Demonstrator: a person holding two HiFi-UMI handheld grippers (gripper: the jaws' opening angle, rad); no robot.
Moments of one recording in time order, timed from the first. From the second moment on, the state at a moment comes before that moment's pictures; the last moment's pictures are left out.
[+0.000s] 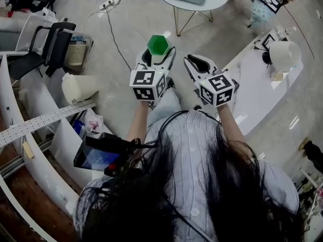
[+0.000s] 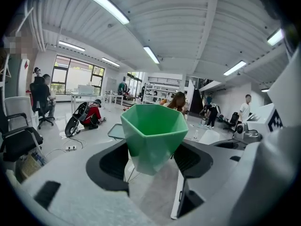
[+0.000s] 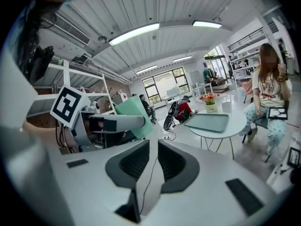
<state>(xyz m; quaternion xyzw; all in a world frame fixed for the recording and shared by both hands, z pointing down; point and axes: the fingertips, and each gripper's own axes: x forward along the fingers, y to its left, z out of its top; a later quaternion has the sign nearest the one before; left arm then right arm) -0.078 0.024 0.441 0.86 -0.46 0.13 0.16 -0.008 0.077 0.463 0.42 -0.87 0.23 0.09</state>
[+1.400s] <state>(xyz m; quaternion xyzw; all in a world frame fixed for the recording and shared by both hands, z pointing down) -0.107 -0.158 0.465 0.88 -0.42 0.14 0.18 -0.020 -0.116 0.473 0.48 -0.84 0.25 0.07</state>
